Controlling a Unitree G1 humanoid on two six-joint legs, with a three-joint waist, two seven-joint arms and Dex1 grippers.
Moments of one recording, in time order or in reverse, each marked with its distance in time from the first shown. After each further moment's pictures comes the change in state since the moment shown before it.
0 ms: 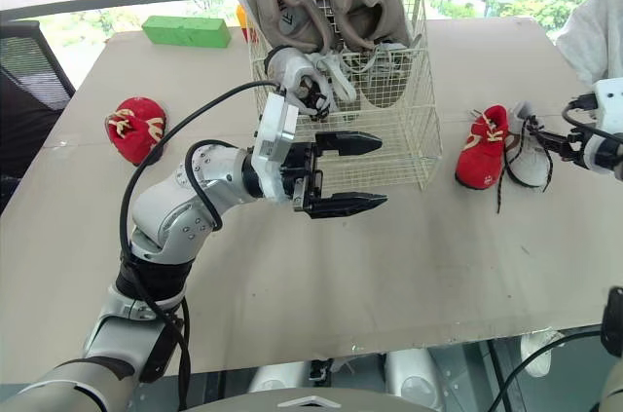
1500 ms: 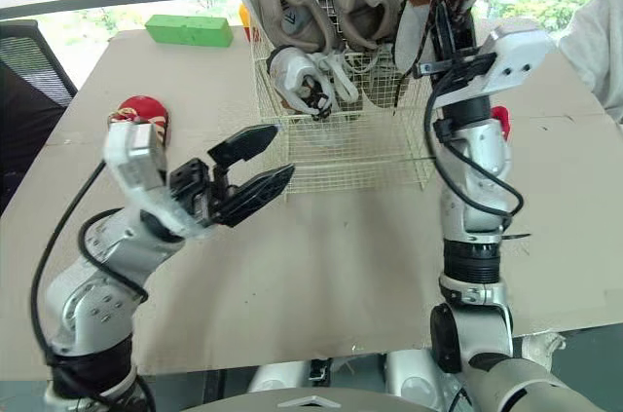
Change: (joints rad) left arm 0.456 0.007 0.411 -0.282 -0.281 -0.036 0.236; right arm 0.157 0.860 -0.035 -0.682 0.077 -0.908 -0.346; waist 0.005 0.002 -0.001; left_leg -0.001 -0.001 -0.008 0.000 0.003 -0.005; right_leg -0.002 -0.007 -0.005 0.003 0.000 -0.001
